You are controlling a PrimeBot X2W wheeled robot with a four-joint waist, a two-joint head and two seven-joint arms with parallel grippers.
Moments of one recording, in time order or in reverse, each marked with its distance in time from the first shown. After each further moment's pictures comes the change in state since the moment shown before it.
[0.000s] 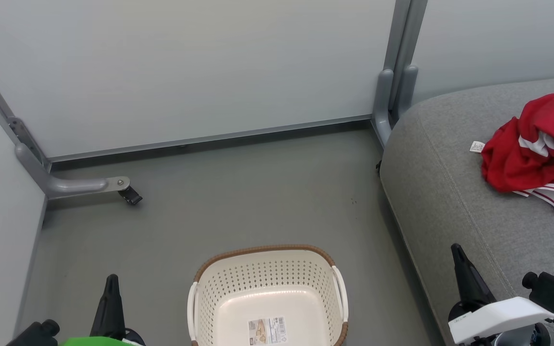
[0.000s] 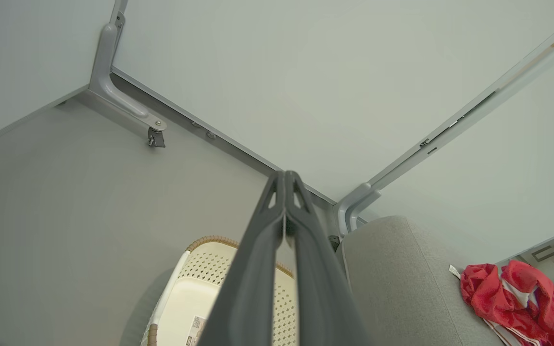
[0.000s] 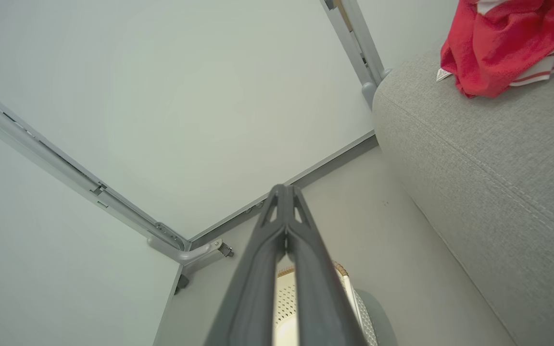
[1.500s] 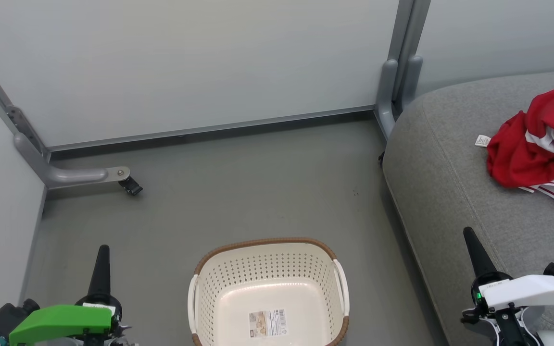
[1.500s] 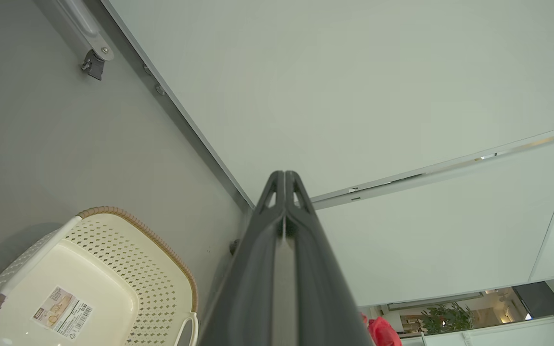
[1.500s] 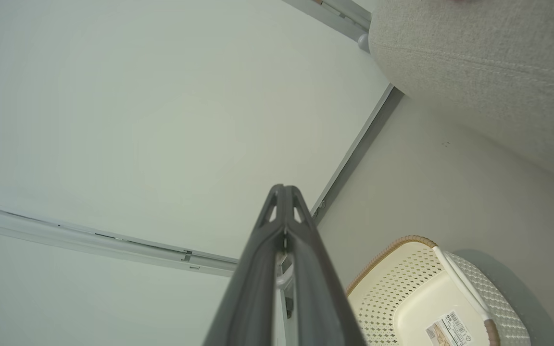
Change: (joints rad) left arm -0.131 0.007 0.049 0.058 -0.507 -0.025 0.127; right arm -0.088 -0.009 -0.057 0.056 0.556 0.000 0.124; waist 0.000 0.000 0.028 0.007
